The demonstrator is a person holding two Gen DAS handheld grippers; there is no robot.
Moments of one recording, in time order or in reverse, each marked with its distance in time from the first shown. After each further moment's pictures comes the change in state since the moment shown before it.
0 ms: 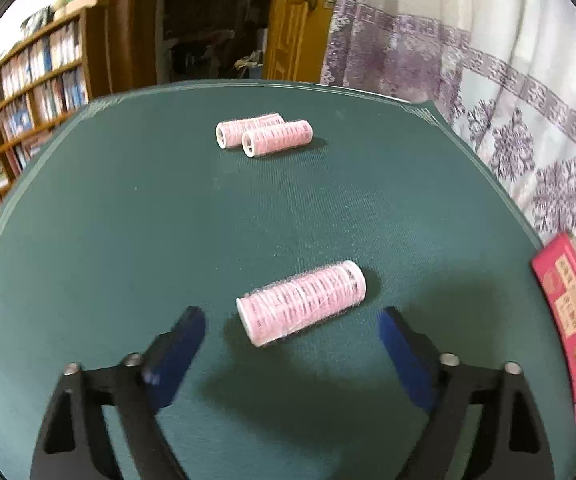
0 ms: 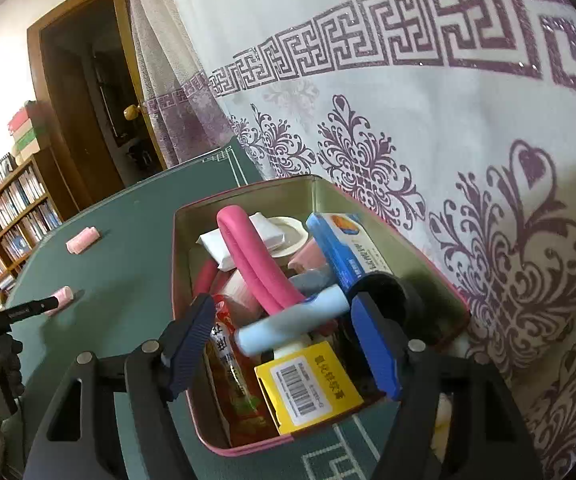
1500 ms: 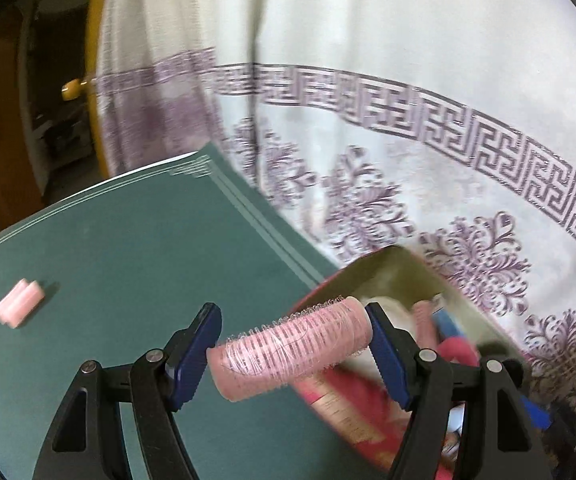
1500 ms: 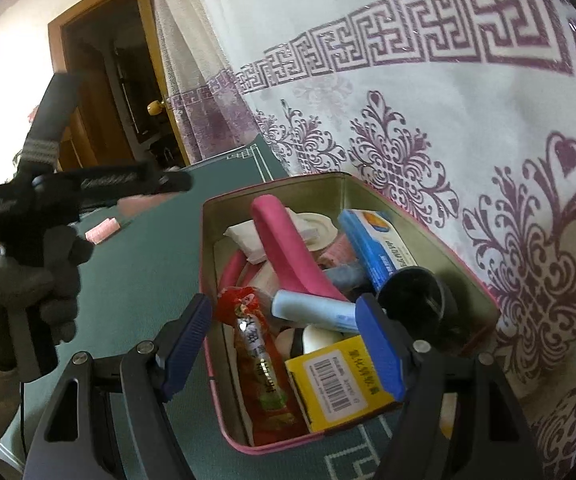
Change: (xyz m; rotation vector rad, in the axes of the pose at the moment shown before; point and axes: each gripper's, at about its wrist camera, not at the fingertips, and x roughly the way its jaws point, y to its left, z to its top) left arm -0.015 -0.281 0.043 0.395 -0.091 -0.314; right arm 0.003 0.008 -0.009 -0.026 -0.004 0.080
